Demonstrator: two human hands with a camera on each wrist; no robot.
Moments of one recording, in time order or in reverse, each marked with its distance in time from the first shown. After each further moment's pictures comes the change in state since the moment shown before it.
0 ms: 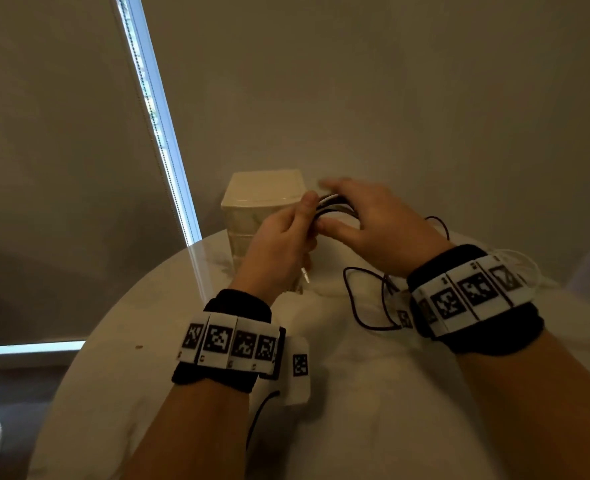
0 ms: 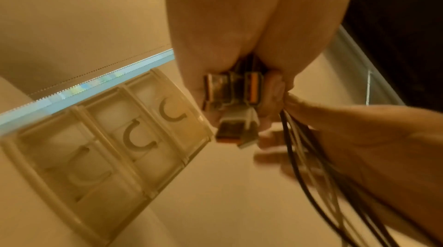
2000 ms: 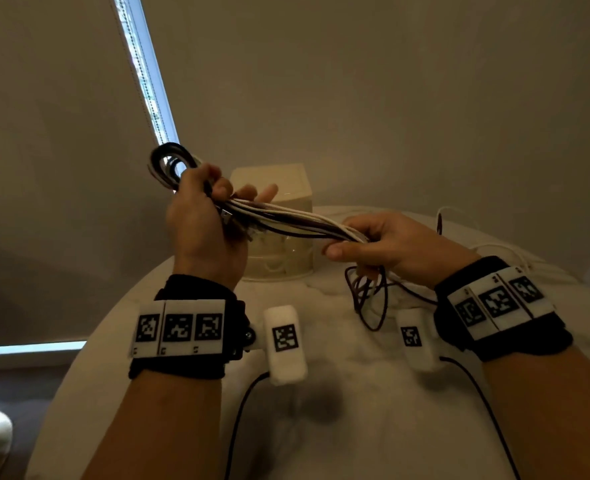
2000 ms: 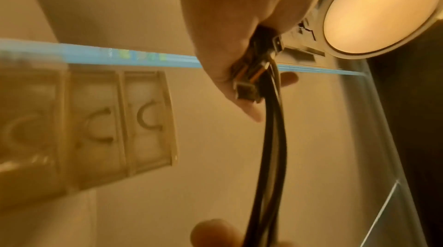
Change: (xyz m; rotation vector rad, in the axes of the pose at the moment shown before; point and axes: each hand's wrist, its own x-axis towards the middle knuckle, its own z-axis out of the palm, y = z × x) left_hand 0.003 0.029 -0.042 -0.951 0.402 0.006; right_hand -0.019 0.020 0.008 0.676 -0.291 0.049
